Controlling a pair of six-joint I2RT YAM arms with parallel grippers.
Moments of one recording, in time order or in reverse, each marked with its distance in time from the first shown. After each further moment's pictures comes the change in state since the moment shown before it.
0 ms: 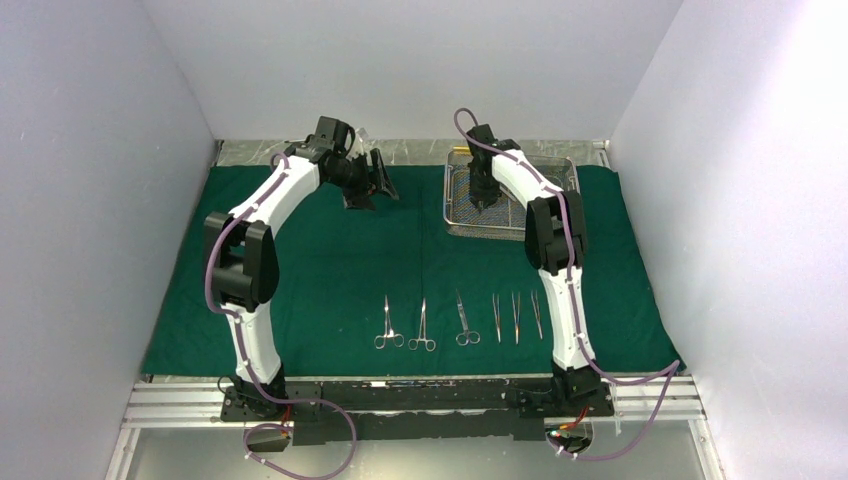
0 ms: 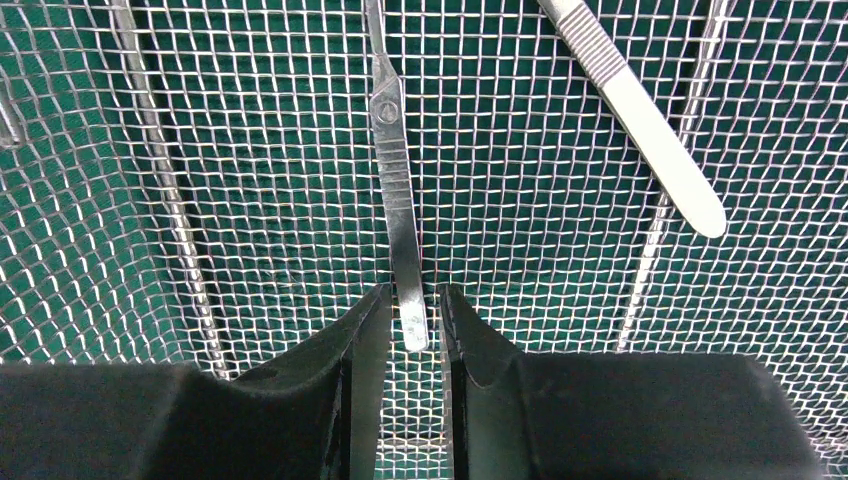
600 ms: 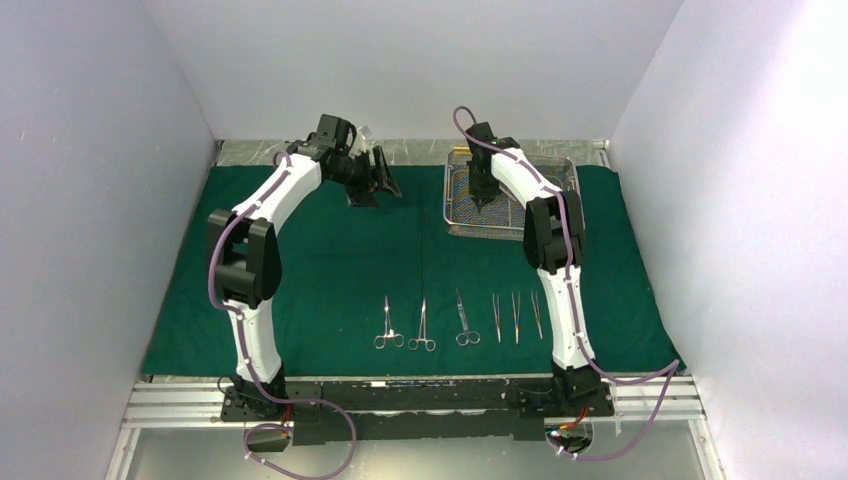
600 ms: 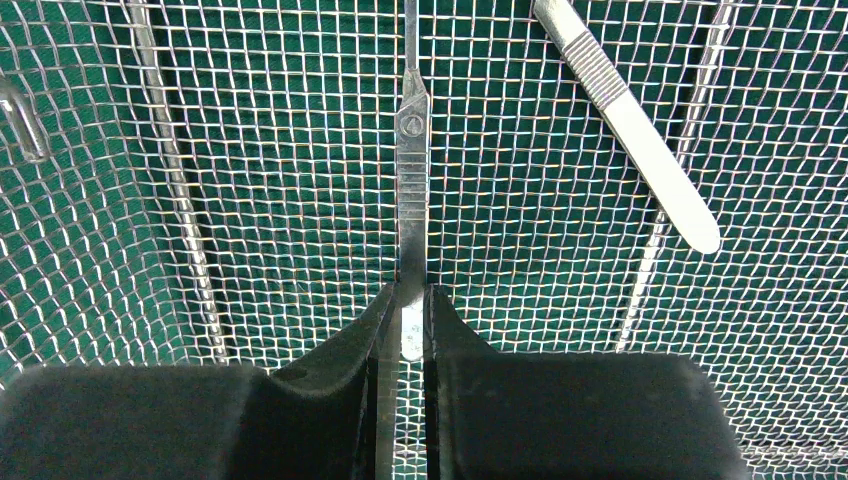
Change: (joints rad) left arm 0.000 0.024 0.026 0.003 0.039 -0.003; right arm -0.001 0.034 0.052 -0.018 -0.002 -0.026
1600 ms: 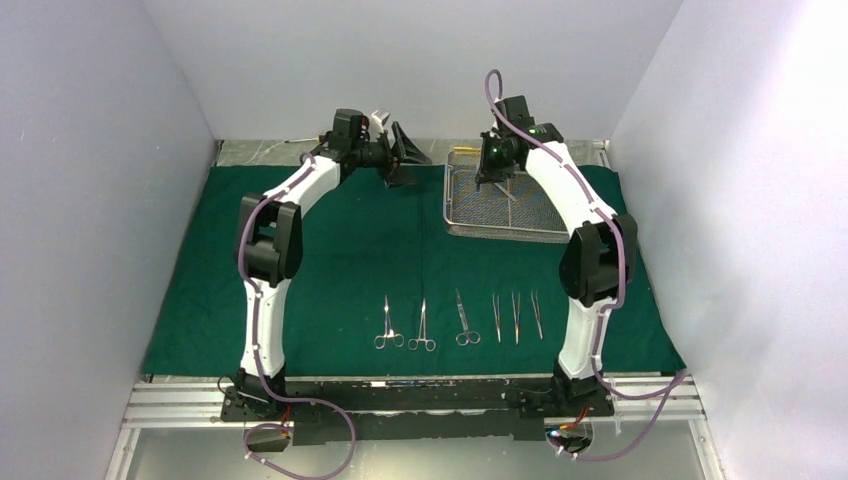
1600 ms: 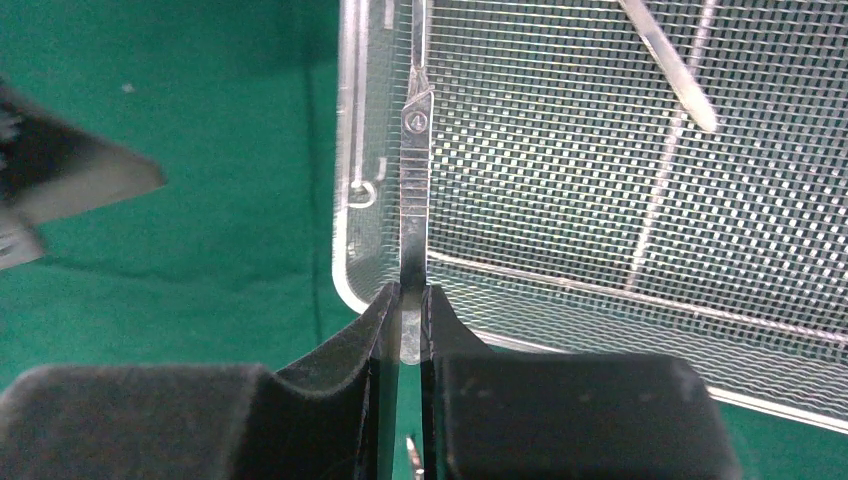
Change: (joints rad) left arm -0.011 0.247 0.126 0.522 0.349 -0.394; right arm -0.017 -0.441 -0.235 0.036 -0.208 0.048
